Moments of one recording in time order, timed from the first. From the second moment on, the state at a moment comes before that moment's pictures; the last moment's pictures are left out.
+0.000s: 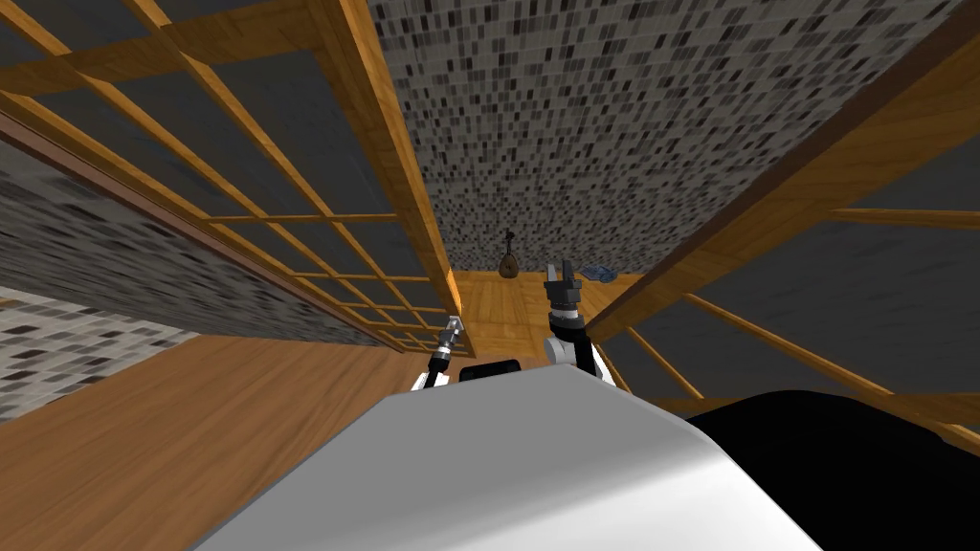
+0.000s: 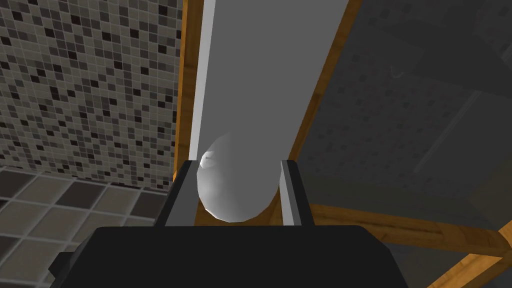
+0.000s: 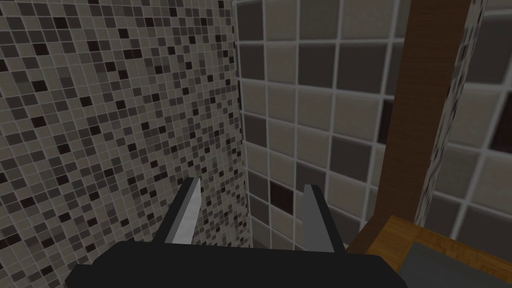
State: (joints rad) arm 0.09 0.03 0.02 -0.89 -0.34 -0.81 -1.08
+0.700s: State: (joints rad) arm 0.10 0.06 0.02 -0.90 -0.27 -0.82 -0.92
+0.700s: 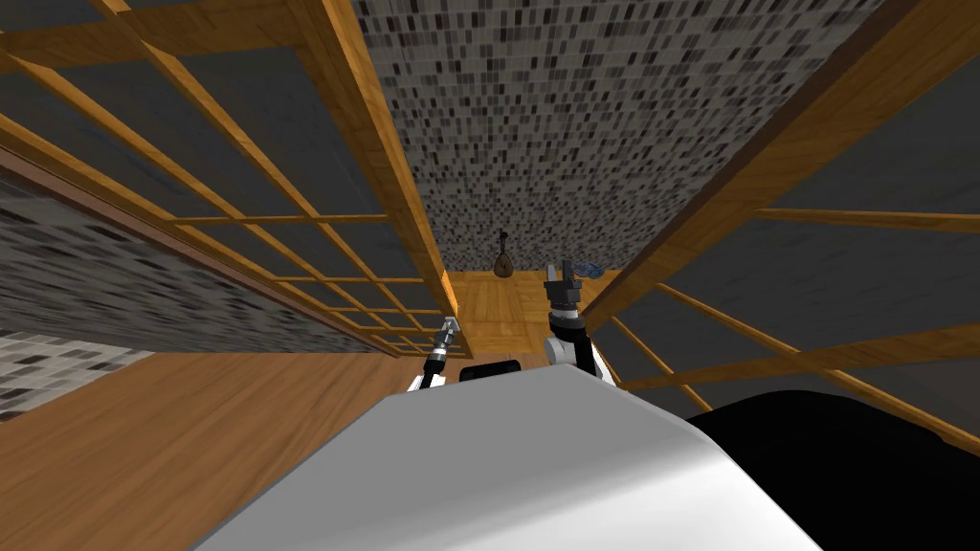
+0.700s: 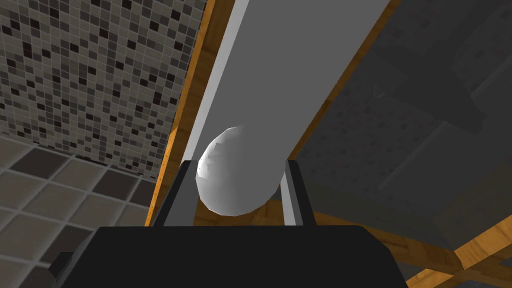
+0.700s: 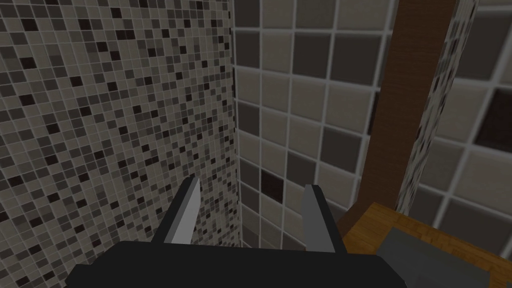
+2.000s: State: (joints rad) arm 0.12 0.11 0.02 -0.91 -0.13 -0.83 -0.63
